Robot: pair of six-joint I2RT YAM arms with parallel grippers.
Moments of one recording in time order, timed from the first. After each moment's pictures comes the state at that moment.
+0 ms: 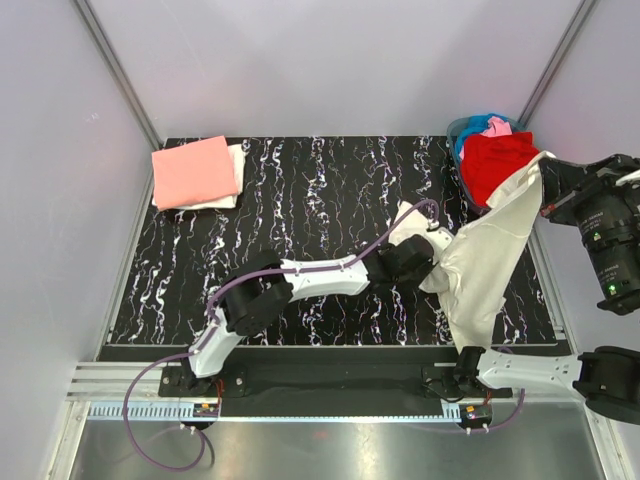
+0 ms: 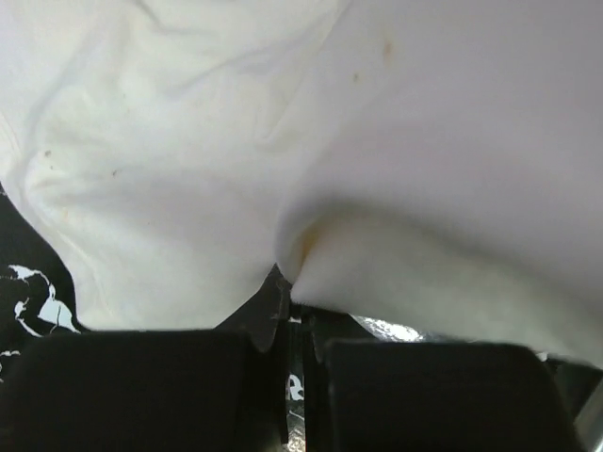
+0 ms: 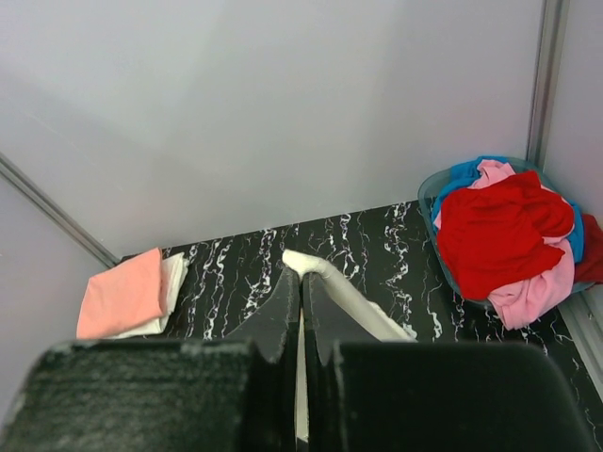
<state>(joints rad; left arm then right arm) -1.16 2.16 1.62 -0.10 -0.14 -0.20 1.09 0.98 2.06 -0.95 1.05 0.21</state>
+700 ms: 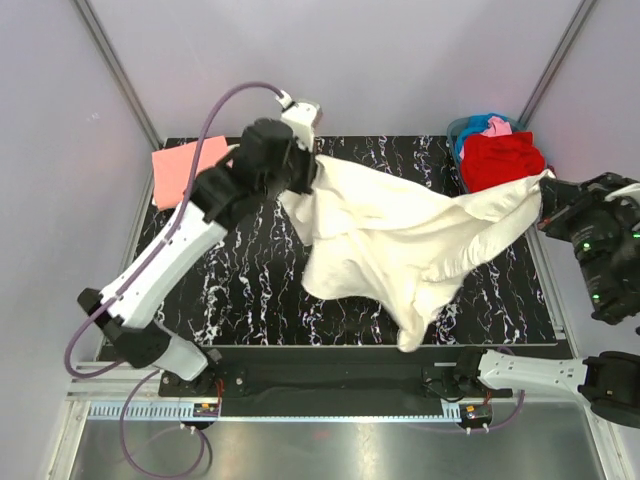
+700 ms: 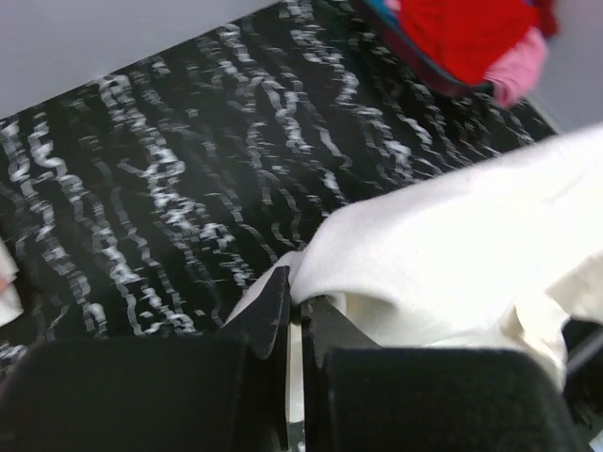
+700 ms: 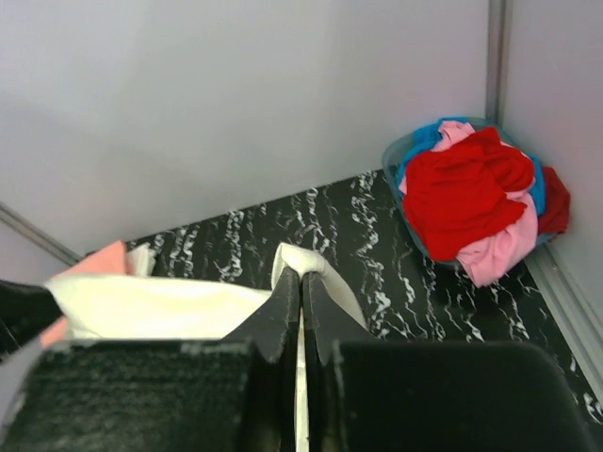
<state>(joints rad) -0.84 1.46 1.76 -0.72 -0.18 -0.19 1.09 0.92 1.99 -1.07 1.13 0.35</state>
